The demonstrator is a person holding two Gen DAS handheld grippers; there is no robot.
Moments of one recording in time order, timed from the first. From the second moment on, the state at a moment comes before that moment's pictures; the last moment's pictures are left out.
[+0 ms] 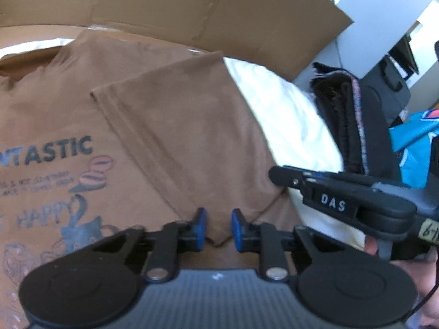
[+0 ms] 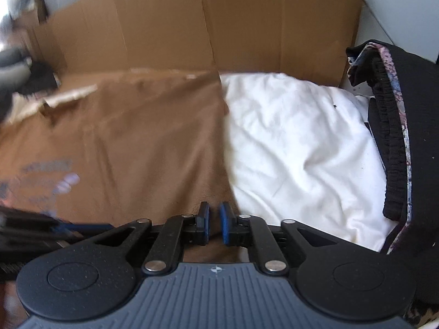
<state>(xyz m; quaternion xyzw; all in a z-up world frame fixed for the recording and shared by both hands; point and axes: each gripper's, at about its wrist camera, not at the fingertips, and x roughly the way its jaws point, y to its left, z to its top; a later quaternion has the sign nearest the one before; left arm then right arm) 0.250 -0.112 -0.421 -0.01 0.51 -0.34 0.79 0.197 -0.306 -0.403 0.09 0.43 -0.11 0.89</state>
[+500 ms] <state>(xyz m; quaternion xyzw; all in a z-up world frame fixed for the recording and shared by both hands) 0.230 -0.088 -0.384 -0.02 0.51 -0.33 0.79 0.163 -0.295 -0.373 0.13 0.42 -0.12 0.89</state>
